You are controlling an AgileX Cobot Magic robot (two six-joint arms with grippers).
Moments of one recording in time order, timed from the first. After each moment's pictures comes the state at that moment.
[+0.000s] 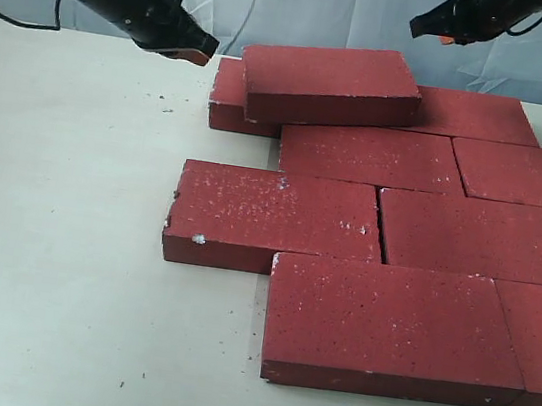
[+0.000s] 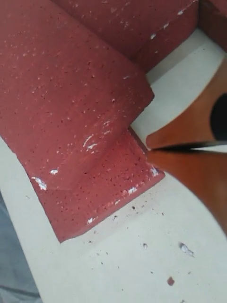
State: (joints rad) left arm -0.19 2.14 -1.67 -0.80 0.66 0.87; right arm 0.12 2.31 -2.09 0.11 0.72 -0.39
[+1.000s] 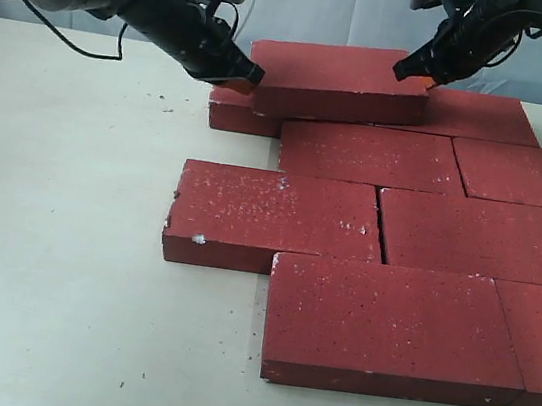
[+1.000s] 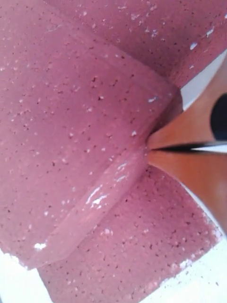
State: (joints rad) left arm -0.28 2.33 -1.87 -0.80 0.70 0.81; right arm 0.13 2.46 -2.26 0.14 0.94 -0.48
